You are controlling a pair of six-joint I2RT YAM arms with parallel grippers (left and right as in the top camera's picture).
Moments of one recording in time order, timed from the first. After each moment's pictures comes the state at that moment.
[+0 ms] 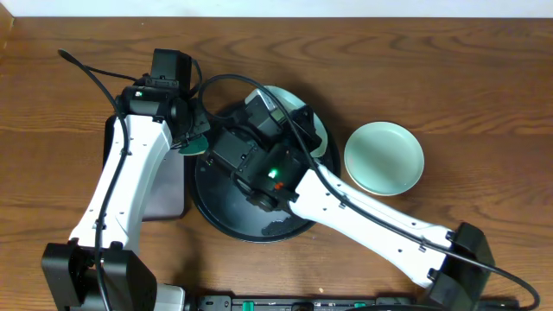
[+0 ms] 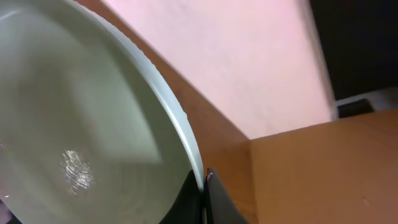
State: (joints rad) left arm -0.10 1.59 1.38 -1.03 -0.11 -0.50; right arm 1.04 1.82 1.68 -1.04 1.23 0.15
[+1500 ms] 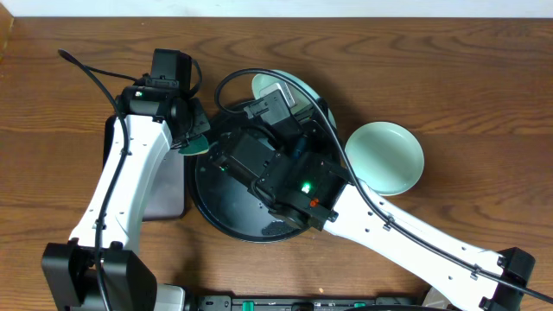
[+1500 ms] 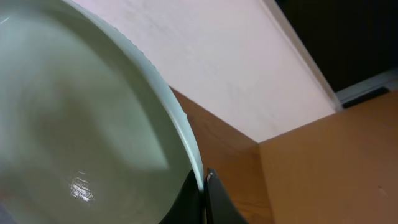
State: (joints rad) left arm -0.10 1.59 1.38 -1.03 -0.11 -0.50; right arm 1.05 1.68 1.68 -1.04 1.22 0.18
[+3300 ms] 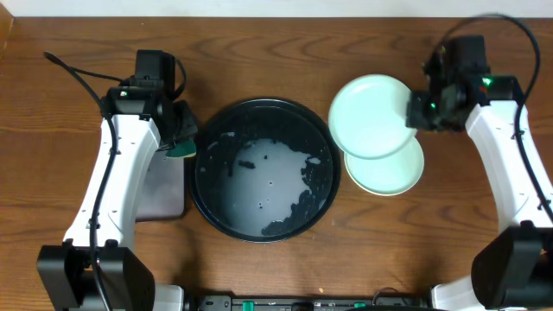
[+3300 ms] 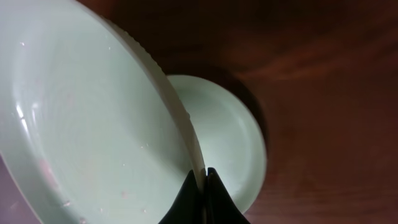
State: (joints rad) left arm -0.03 1.59 1.38 -1.05 -0.11 -0.42; right arm 0.00 1.68 1.42 -0.98 -0.10 0.17
